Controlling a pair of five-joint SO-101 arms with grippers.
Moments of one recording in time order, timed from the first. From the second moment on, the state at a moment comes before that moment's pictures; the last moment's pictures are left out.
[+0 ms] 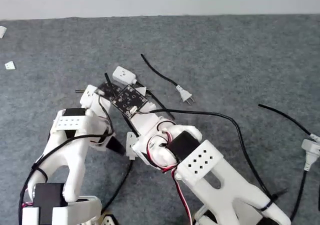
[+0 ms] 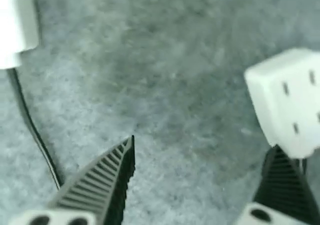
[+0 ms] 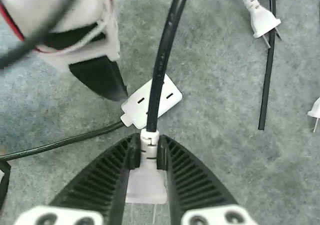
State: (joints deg) left arm -5.5 -8.0 46.5 59.0 -26.2; right arm -46.3 -33.1 38.1 63.5 4.3
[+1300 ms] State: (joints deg) left arm 2.5 -38.8 69.2 58.1 -35.7; right arm -44.7 -33.2 40.4 57.5 4.8
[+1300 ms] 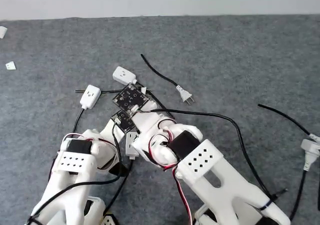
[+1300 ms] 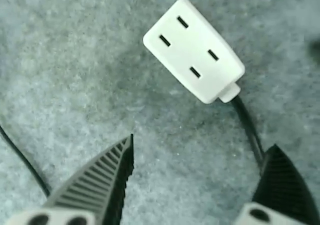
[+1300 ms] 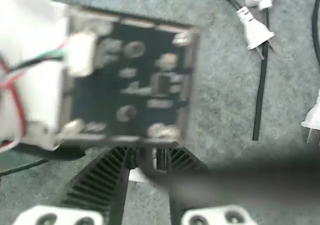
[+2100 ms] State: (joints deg) left arm -13.7 -57.5 76.5 36.0 13.8; right arm -39.6 -25.9 52.8 24.2 -17.5
